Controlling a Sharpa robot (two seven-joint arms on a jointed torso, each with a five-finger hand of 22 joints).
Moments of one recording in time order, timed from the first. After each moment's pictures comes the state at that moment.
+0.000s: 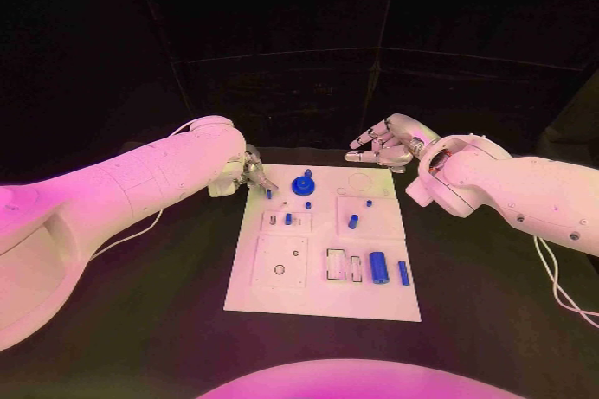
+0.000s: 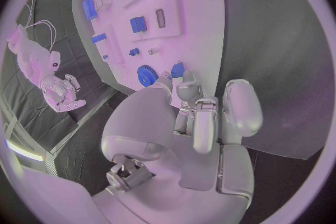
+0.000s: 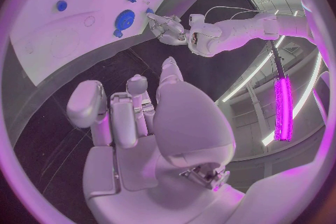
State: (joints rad) left arm 1.28 -0.37 -0.04 0.81 -1.07 0.32 -0.51; left_hand 1.21 0.06 0.00 0.22 0.06 0.81 0.07 0.69 0.38 1.25 0.00 1.14 0.87 1.47 -0.07 1.57 1.31 0.08 1.42 0.04 1.27 1.18; right arm 1.24 -0.79 -0.01 1.44 -0.96 -0.35 -0.07; right_hand 1.36 0.00 -0.24 0.28 0.22 0.92 0.16 0.08 0.07 1.18 0.08 1.02 0.94 1.47 -0.01 1.41 1.31 0.09 1.33 0.10 1.32 1.01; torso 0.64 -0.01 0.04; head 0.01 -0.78
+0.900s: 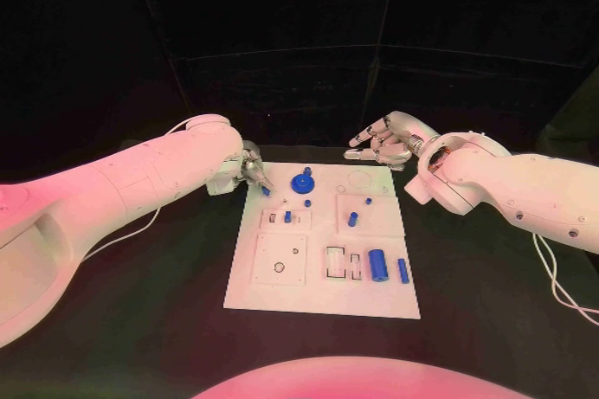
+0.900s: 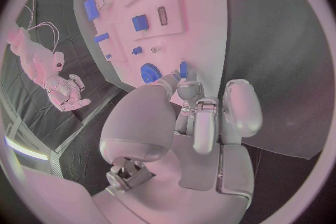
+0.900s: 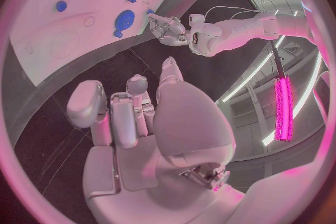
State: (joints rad) left arm 1.28 -0.39 -0.04 0.84 -1.07 0.30 -0.47; left_hand 1.30 0.03 0.33 0.11 0.07 0.83 0.06 0.70 0.36 1.25 -0.01 1.12 0.85 1.47 -0.07 1.57 1.31 0.08 1.43 0.03 1.27 1.20; right arm 1.24 -0.79 -0.01 1.44 -0.96 -0.35 -0.07; right_hand 1.36 0.00 -0.24 0.28 0.22 0.92 0.16 0.08 0.07 1.18 0.08 1.02 0.94 1.47 -0.01 1.41 1.31 0.09 1.33 0.10 1.32 1.01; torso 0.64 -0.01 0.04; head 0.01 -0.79
